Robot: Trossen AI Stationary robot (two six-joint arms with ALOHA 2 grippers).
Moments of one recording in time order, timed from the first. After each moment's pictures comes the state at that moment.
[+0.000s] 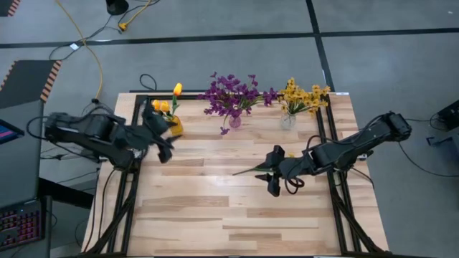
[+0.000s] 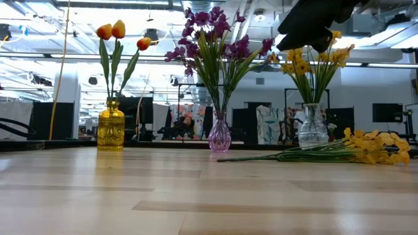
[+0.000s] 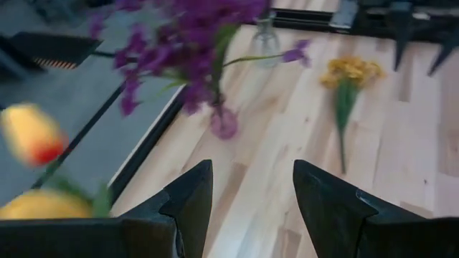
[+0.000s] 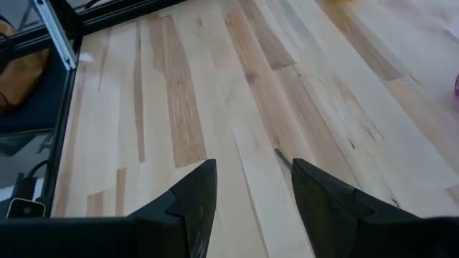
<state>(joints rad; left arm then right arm) -0.24 1.02 1.32 -1.04 -0.64 -0.34 0.35 1.26 0.89 -0.29 0.34 0.53</state>
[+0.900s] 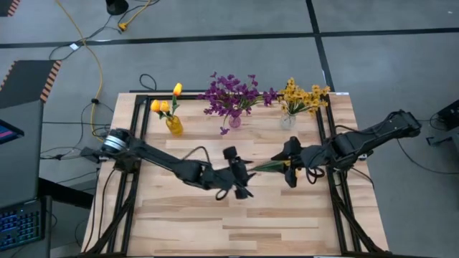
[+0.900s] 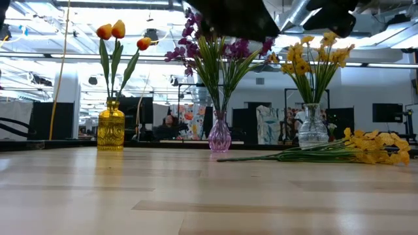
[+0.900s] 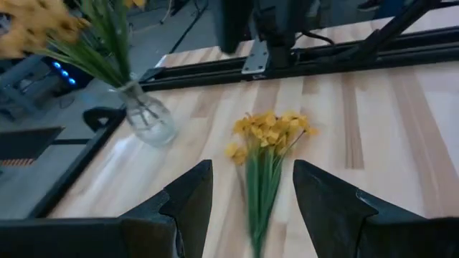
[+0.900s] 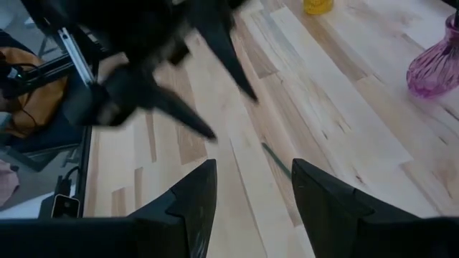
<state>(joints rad) -0.28 1.85 1.32 0.06 -0.63 0.00 0.35 1.01 0.89 -0.49 0.34 0.59</state>
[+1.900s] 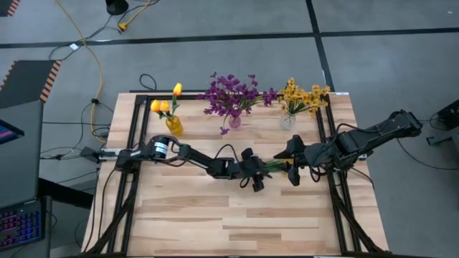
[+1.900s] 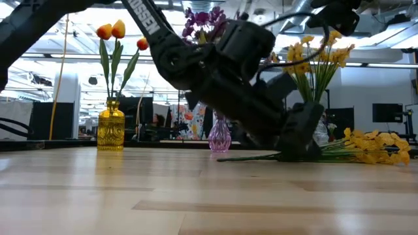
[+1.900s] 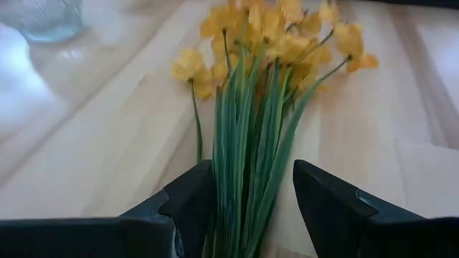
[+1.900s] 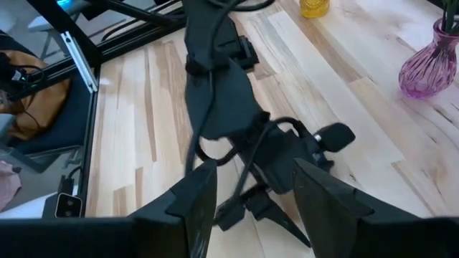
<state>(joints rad) -0.10 2.35 1.44 0.43 -0.33 -0.19 0.35 0.97 0.89 -0.53 0.34 0.58</state>
